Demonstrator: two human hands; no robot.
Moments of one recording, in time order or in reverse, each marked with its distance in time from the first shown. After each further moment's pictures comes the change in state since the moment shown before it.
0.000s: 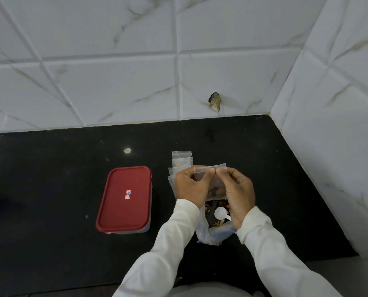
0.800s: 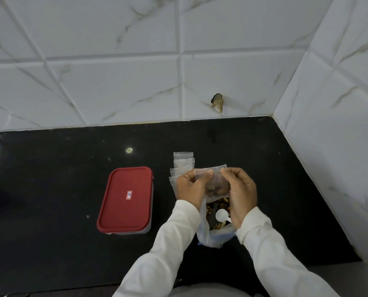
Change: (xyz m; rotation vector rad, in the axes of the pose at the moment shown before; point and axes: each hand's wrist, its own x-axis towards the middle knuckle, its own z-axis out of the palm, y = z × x) left_hand 0.004 -0.005 -0.002 -0.164 -0.042 -0.241; right_hand 0.006 0.002 0.002 0.097 0.074 0.018
